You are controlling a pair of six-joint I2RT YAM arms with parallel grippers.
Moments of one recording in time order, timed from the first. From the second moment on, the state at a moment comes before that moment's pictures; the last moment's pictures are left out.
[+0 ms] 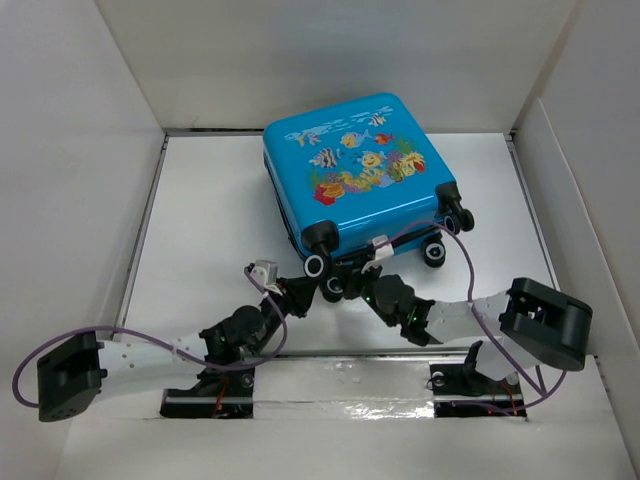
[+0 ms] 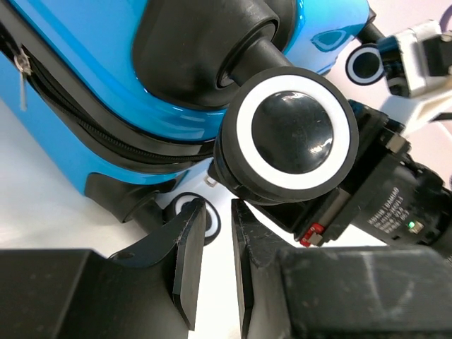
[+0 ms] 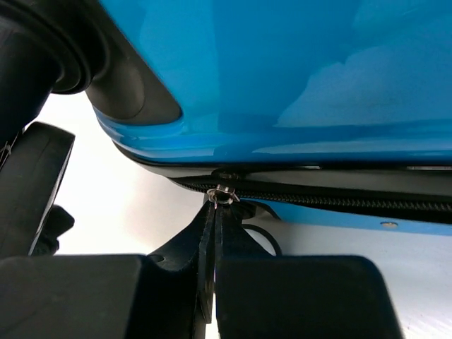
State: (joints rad) left arm -1.20 0.79 0.11 0.68 -0.64 -0.53; right arm 1.08 1.43 0.42 0.87 0.47 0.48
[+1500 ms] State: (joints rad) left arm -1.18 0.67 0.25 0.49 -0.50 -0.64; right arm 1.10 0.89 0.21 0.50 0.36 0.51
